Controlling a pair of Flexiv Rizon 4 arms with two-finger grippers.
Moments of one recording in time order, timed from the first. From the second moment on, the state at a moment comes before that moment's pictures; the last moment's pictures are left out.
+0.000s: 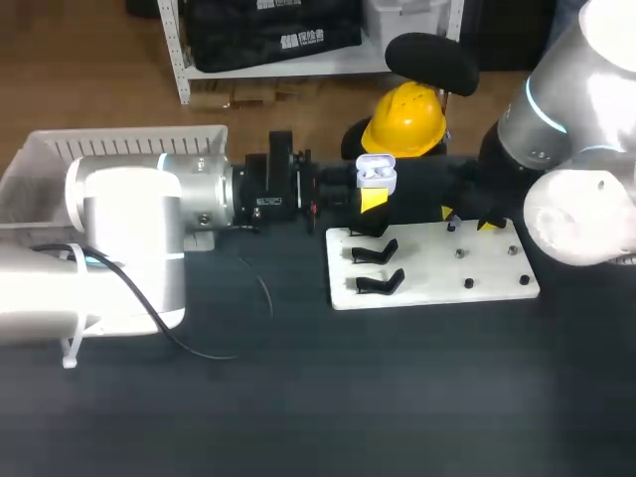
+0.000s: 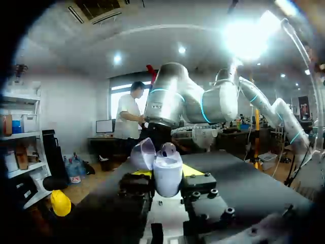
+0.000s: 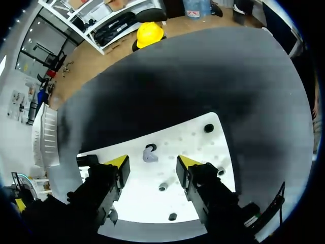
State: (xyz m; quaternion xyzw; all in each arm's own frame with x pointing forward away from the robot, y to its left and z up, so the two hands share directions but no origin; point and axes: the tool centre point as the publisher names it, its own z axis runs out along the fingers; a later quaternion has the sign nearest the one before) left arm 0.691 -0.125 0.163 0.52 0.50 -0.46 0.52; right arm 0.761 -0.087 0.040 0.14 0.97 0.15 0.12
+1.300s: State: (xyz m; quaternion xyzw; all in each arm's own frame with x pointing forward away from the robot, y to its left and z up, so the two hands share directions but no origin) left arm 0.691 -0.125 0.163 0.52 0.50 -0.46 0.52; right arm 0.765 -0.081 0.026 0.13 0.97 0.15 0.11
